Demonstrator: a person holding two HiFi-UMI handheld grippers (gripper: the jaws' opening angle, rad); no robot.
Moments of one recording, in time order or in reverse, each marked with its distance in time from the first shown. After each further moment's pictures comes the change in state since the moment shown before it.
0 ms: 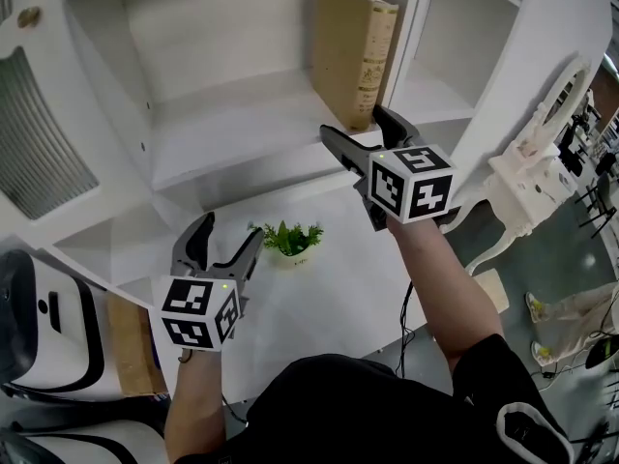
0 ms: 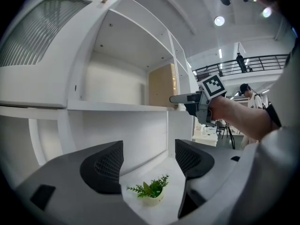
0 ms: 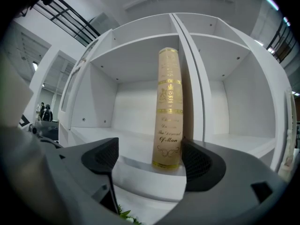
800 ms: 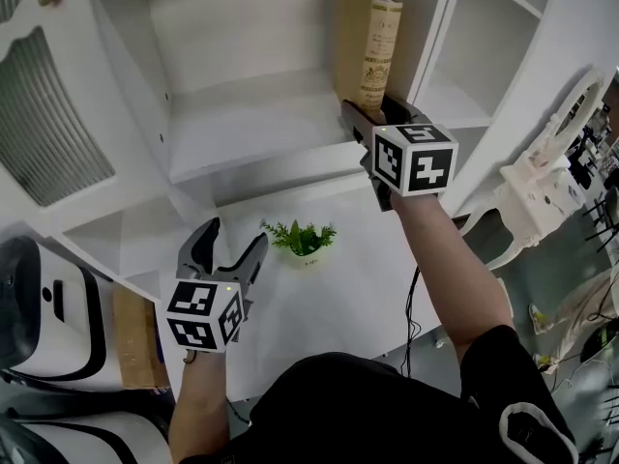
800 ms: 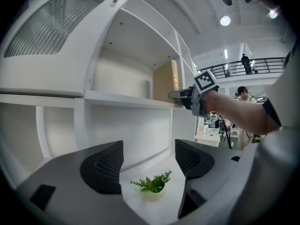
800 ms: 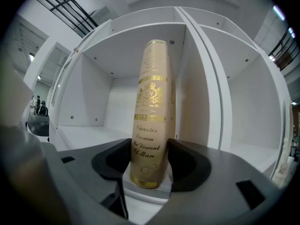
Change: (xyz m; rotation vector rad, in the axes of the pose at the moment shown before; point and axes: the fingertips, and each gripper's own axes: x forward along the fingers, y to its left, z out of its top) left arm -0.010 0.019 -0.019 -0.044 0.017 0.034; right arm 0.038 -0.007 0.015 -0.046 0.027 -0.054
